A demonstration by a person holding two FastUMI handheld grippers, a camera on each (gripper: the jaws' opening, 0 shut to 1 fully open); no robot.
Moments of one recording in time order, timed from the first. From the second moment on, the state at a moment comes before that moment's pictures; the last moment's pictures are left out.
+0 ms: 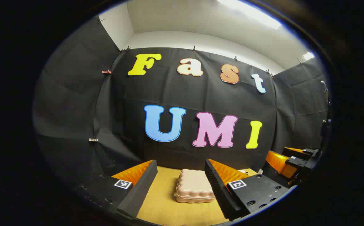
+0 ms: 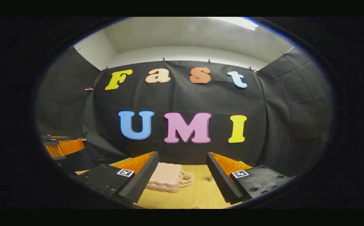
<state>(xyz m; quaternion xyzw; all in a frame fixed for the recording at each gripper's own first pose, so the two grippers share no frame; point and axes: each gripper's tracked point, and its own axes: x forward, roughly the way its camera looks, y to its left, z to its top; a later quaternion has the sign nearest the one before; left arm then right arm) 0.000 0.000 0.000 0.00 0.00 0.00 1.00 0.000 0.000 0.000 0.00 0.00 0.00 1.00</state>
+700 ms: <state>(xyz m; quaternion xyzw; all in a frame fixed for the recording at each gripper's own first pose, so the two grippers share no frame) 0.049 -0.070 -0.026 0.00 0.03 -0.04 1.00 0.019 -0.058 0.008 -0.02 -0.03 -0.05 1.00</state>
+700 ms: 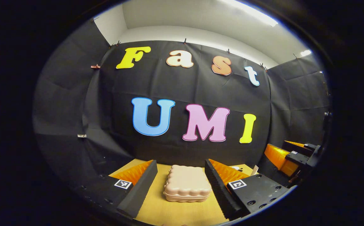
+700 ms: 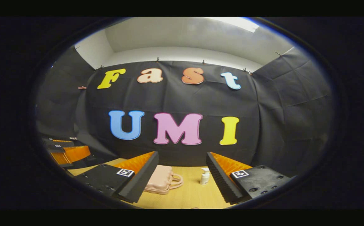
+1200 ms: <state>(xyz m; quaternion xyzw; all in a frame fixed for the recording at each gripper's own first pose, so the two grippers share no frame) 0.123 -0.138 -0.072 0.01 0.07 -0.09 0.99 0.051 -0.136 -0.014 -0.02 -0.01 -0.09 1.00</state>
